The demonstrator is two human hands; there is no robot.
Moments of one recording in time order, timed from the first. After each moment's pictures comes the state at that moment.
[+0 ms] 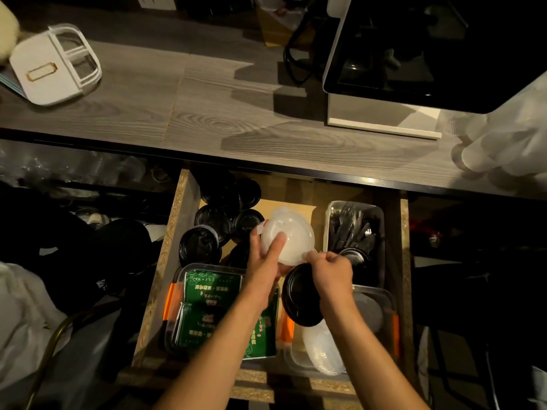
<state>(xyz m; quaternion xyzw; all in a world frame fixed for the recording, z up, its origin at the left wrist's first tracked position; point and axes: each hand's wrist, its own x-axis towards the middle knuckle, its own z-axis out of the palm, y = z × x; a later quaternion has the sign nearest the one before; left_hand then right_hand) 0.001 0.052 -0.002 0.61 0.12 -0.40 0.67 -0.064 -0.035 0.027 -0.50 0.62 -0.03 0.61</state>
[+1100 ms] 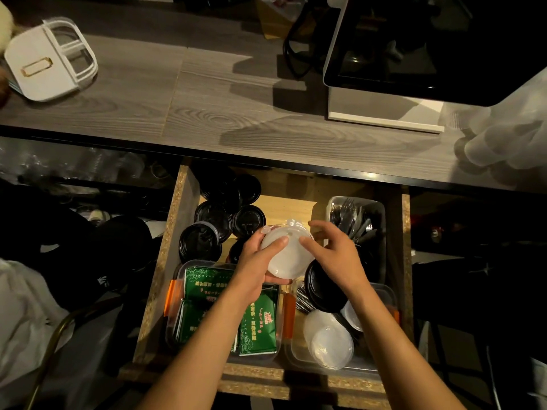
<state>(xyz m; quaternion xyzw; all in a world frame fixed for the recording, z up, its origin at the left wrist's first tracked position) 0.017 0.065 -0.009 0.63 0.10 -0.47 0.61 -0.073 -0.078 0.004 -0.77 0.37 0.03 0.52</state>
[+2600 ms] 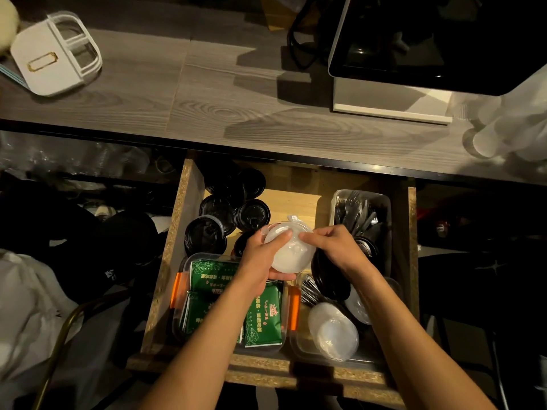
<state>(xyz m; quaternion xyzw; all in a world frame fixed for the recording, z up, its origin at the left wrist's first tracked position) 0.016 0.065 -0.005 0.64 0.14 -0.48 0.58 -0.064 -0.083 -0.009 -0.61 0.38 0.10 0.69</state>
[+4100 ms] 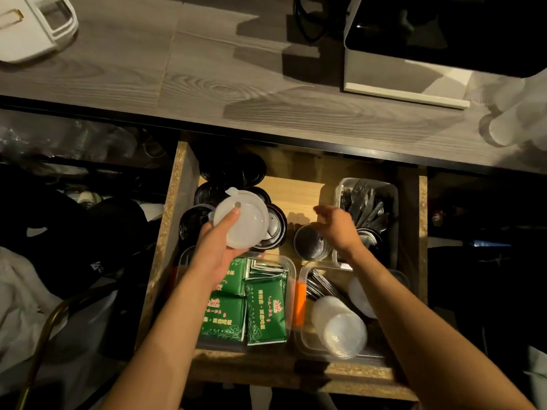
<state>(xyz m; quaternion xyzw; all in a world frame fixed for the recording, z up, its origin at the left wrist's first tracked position) 0.071 0.117 -0.042 0.58 0.26 -0.40 0.66 -0.042 -0.103 -0.086 -0.83 0.36 0.15 0.39</state>
